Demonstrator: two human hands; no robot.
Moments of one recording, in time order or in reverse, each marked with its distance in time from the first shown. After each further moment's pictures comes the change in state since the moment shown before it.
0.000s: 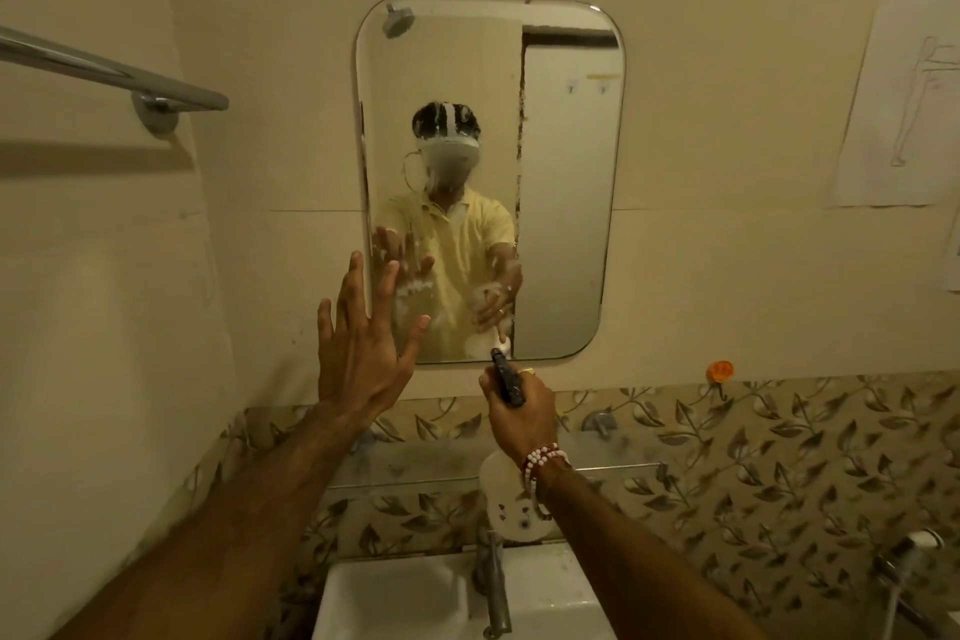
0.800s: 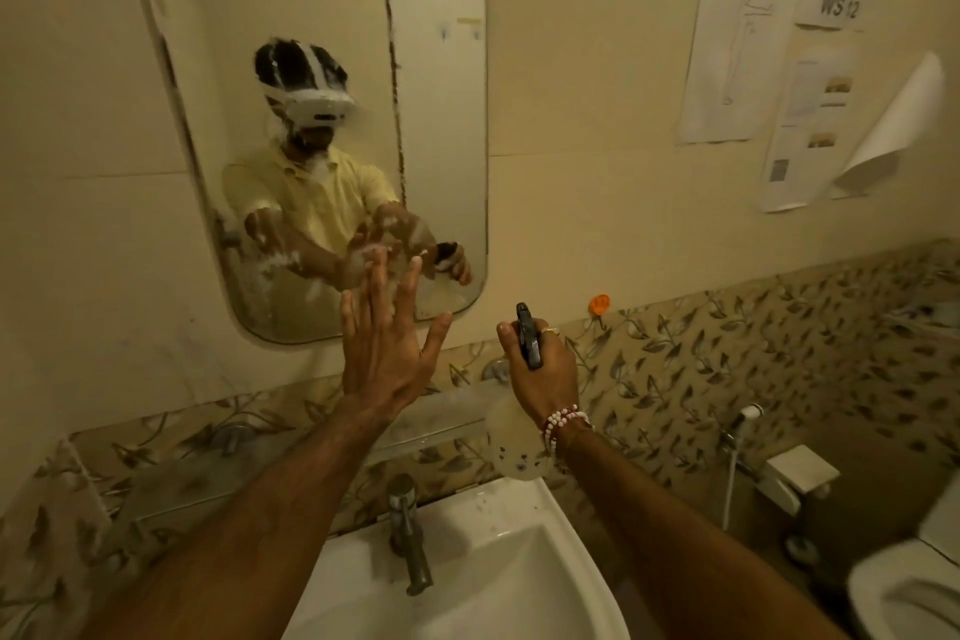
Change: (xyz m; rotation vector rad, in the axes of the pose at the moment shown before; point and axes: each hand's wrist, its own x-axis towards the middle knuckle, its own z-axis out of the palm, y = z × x) left_hand -0.022 0.114 0.092 -0.224 -0.150 0.196; right_hand 0.011 0.048 -0.125 -0.212 0.286 -0.028
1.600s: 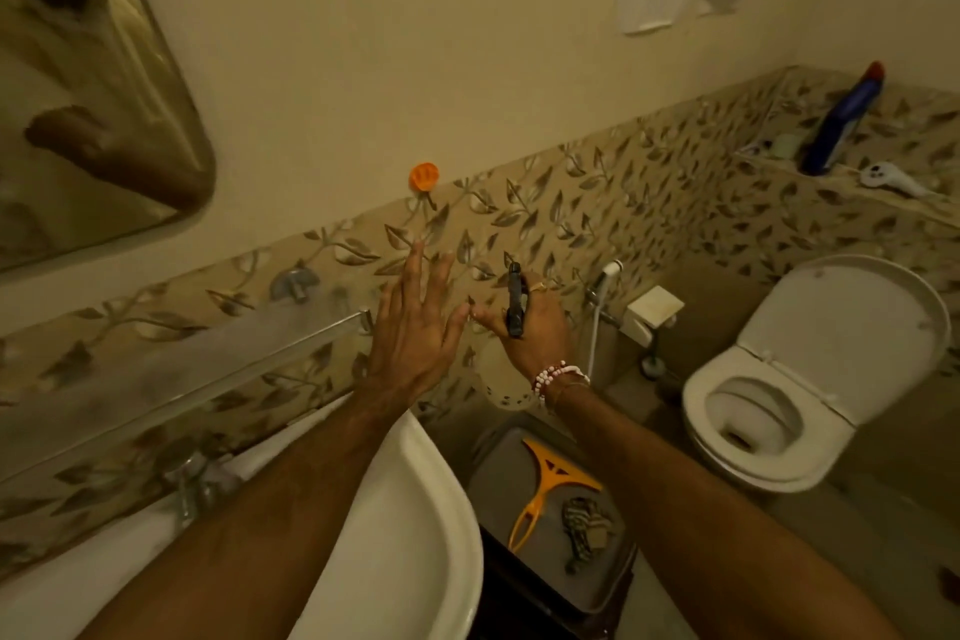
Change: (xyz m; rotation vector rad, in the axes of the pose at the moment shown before) left_hand -0.062 0.173 0.245 -0.199 -0.428 0.194; right_hand 0.029 0.225 -0.144 -0.313 0.014 0.095
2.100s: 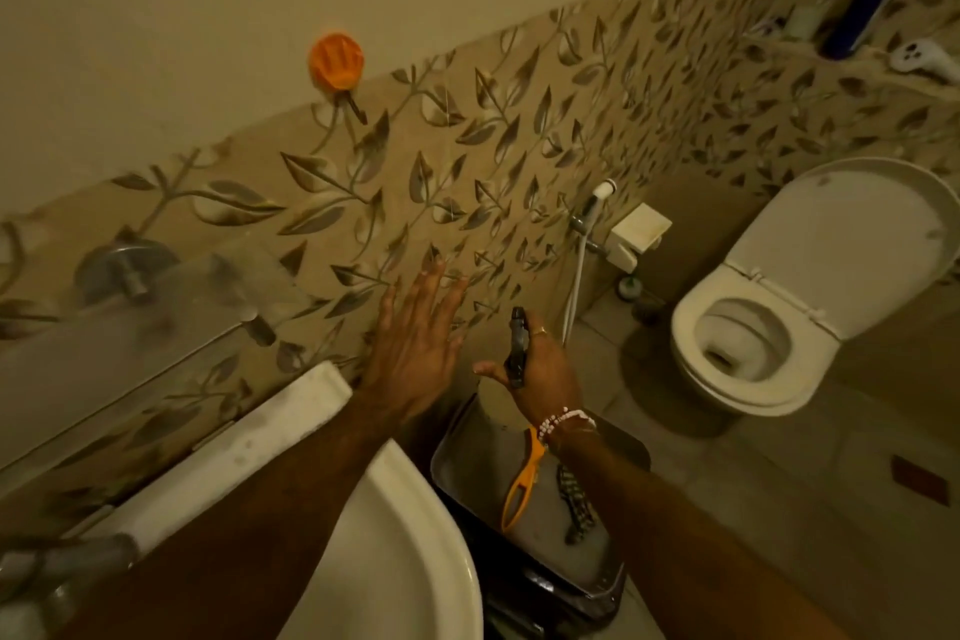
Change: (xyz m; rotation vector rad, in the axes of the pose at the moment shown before) left_hand 0.012 -0.052 0.164 0.143 -0.333 0.193; right_hand -0.033 0.166 0.075 -0.113 -0.206 0.286
